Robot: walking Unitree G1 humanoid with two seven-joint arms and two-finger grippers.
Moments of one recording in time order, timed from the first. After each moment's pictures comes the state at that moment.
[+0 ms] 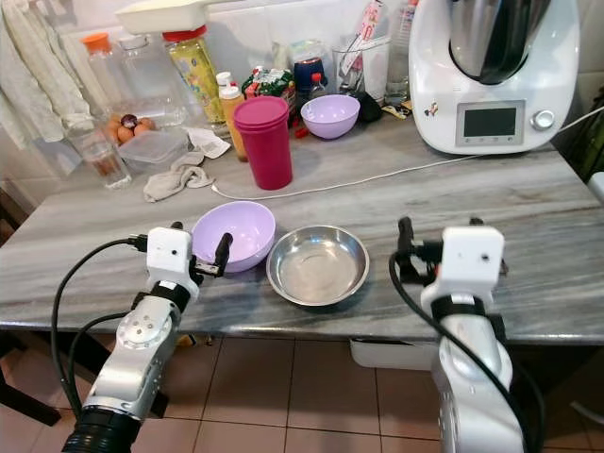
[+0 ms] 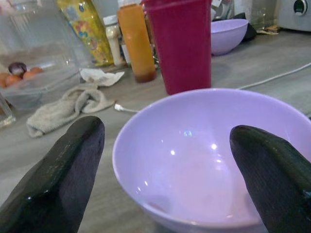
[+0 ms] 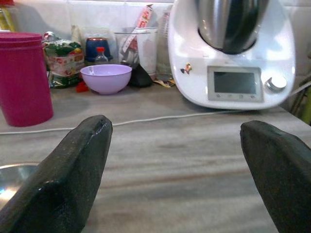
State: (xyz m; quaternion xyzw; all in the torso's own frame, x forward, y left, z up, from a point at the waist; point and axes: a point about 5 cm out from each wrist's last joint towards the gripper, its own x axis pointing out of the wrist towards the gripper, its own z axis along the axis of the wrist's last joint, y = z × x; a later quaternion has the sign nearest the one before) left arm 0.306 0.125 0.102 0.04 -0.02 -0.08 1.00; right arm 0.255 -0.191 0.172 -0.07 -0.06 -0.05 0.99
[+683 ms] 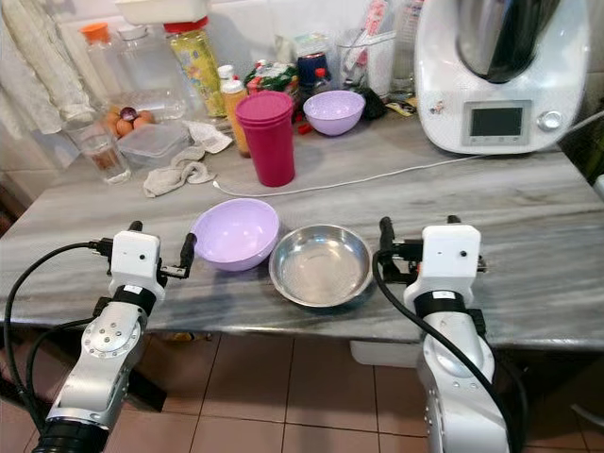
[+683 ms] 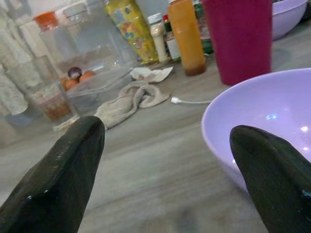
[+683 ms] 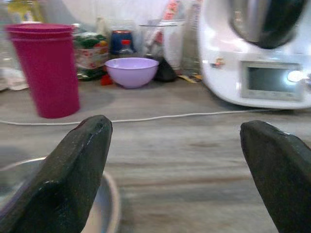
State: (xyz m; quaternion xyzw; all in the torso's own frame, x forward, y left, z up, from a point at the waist) left arm 0.297 0.164 0.106 0.10 -0.03 -0.03 0.99; right arm 0.256 -0.175 0.167 -0.06 -0.06 -0.02 1.00
